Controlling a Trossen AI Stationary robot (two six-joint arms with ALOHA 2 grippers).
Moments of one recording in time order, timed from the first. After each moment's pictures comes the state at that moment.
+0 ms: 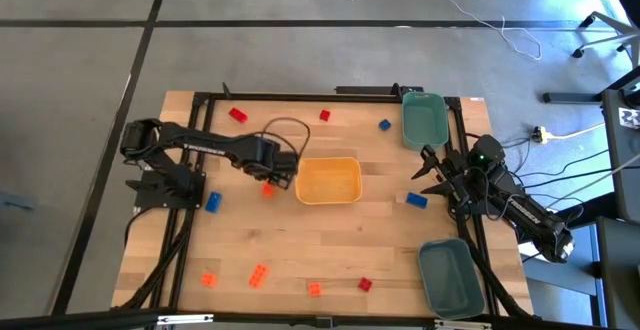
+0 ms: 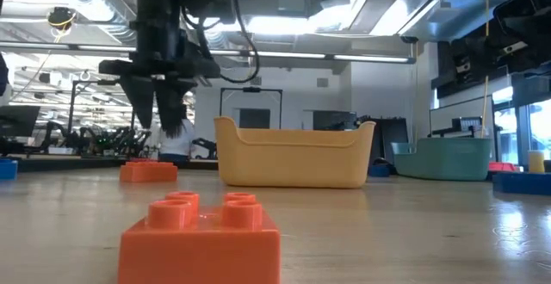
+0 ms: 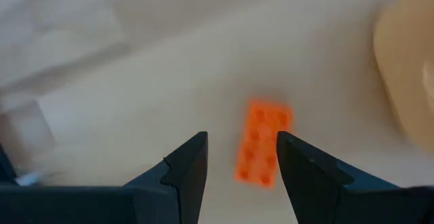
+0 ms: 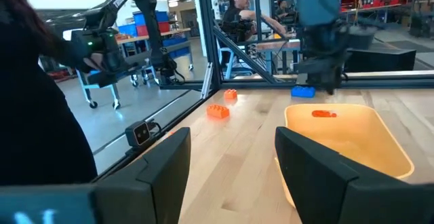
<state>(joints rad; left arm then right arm) 0.07 1.58 1.10 -0.99 -0.23 -1.18 -0.79 0.01 0.01 0.09 -1.22 0.21</state>
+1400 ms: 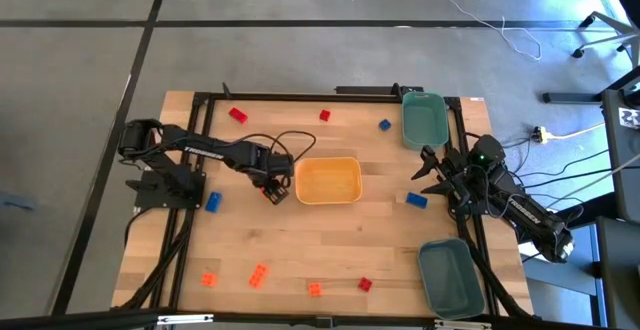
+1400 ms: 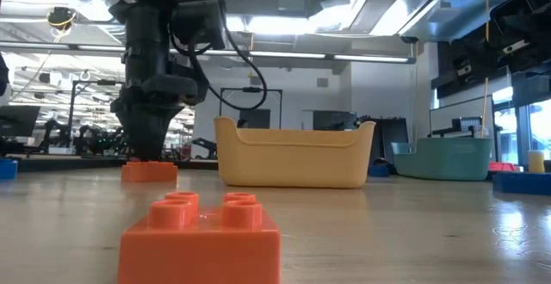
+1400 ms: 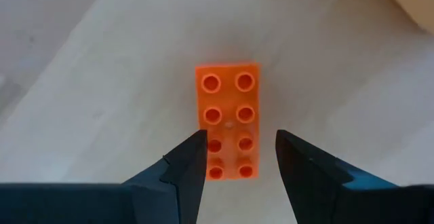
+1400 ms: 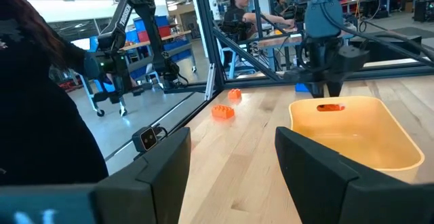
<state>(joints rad) 0.07 1.56 0.89 -0.70 -0.05 -0.73 -0.79 0.01 0.01 0.09 -1.22 0.29</state>
